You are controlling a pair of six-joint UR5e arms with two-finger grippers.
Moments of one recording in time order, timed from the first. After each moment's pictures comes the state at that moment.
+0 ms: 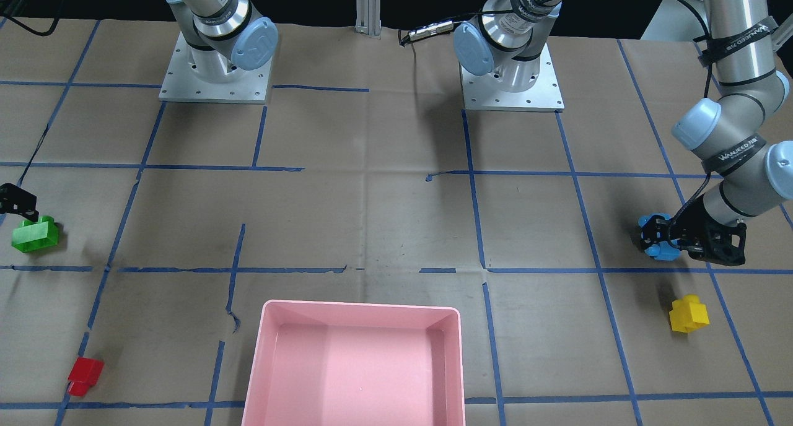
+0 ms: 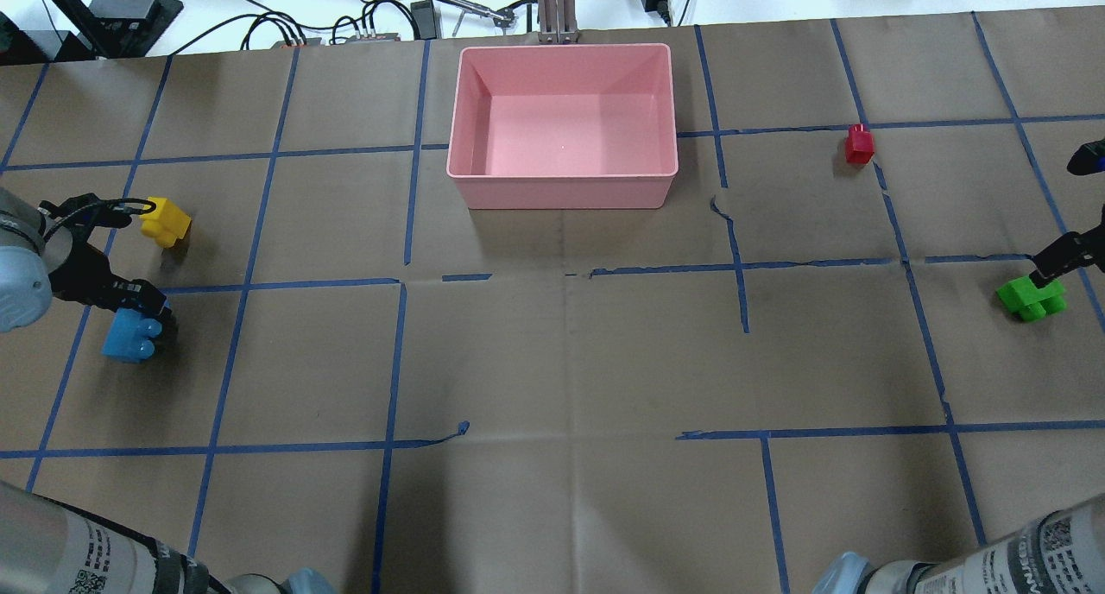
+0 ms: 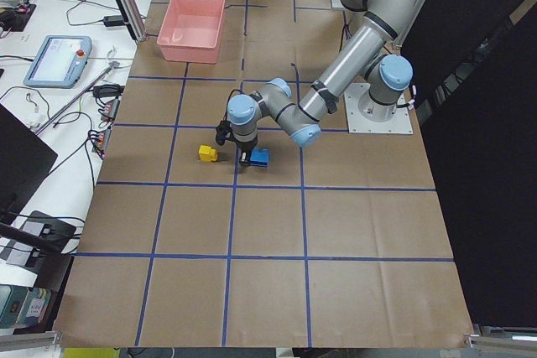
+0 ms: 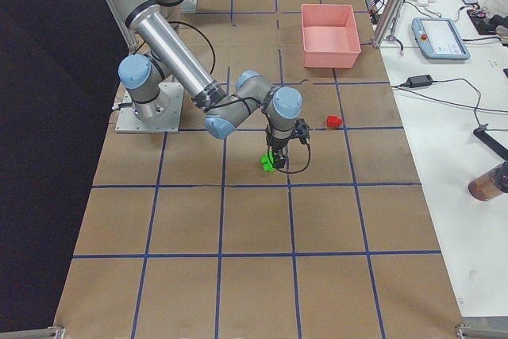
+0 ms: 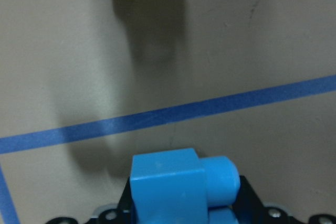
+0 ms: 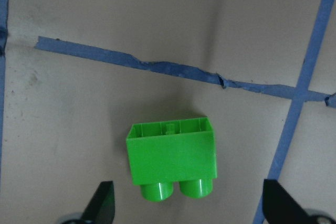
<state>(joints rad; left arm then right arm) -0.90 -1.98 -1.89 -0.90 1.56 0.86 0.86 -1.21 1.84 -2.15 -1.62 -0.91</state>
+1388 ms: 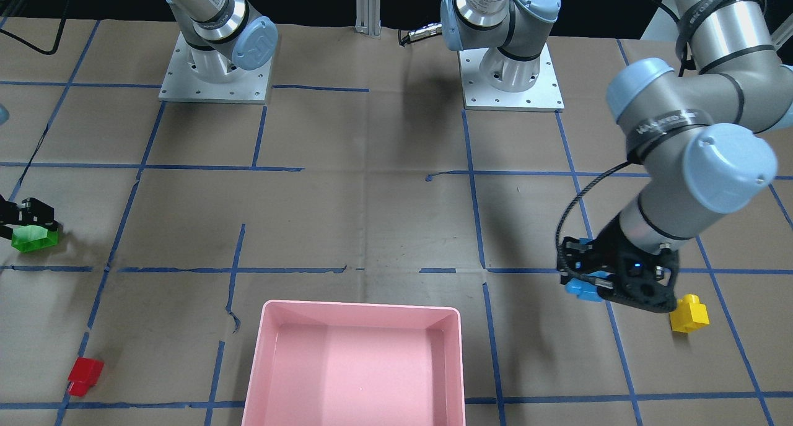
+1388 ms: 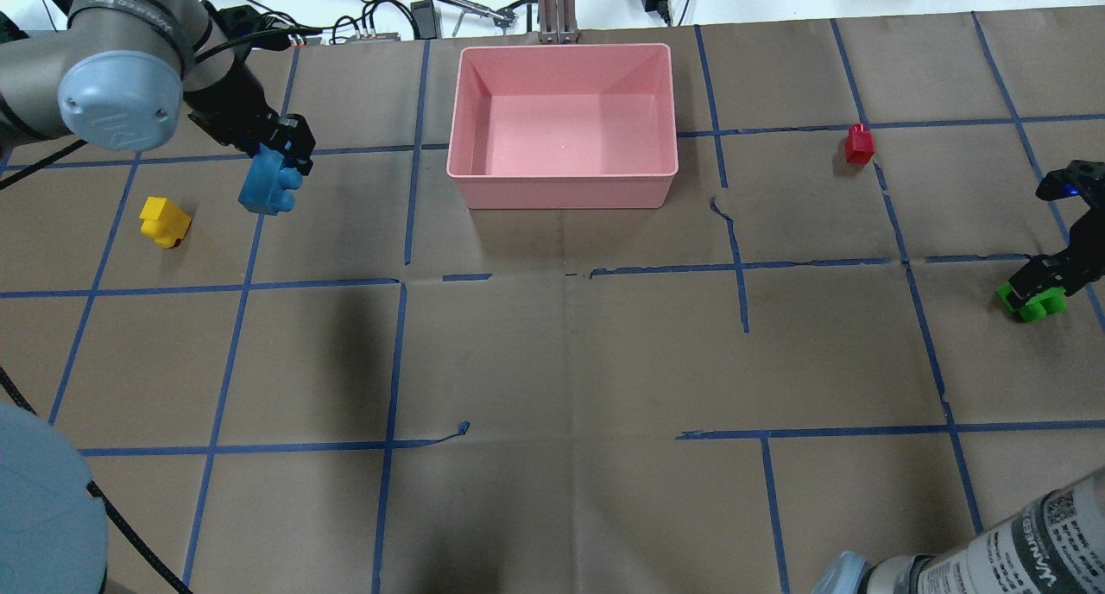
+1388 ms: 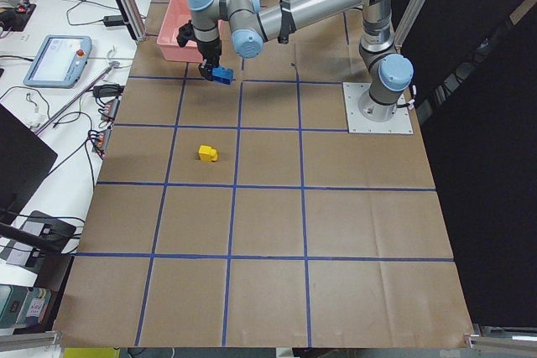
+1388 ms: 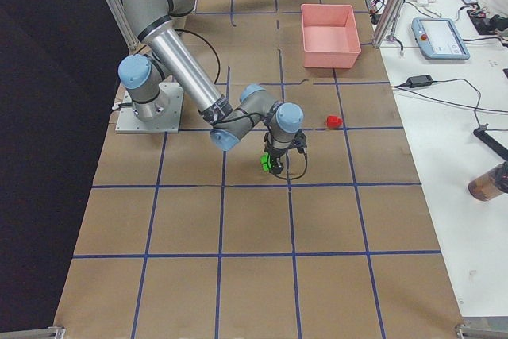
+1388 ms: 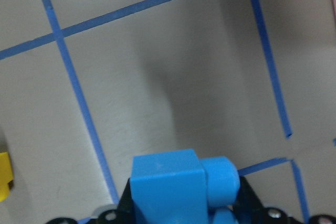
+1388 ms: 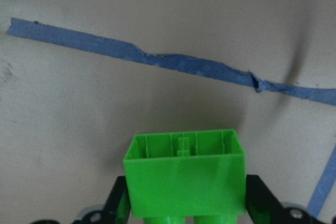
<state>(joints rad) -1.44 -1.93 -1.52 -1.22 1.54 0.36 0.86 -1.14 1.85 -2.16 -1.63 -0.92</state>
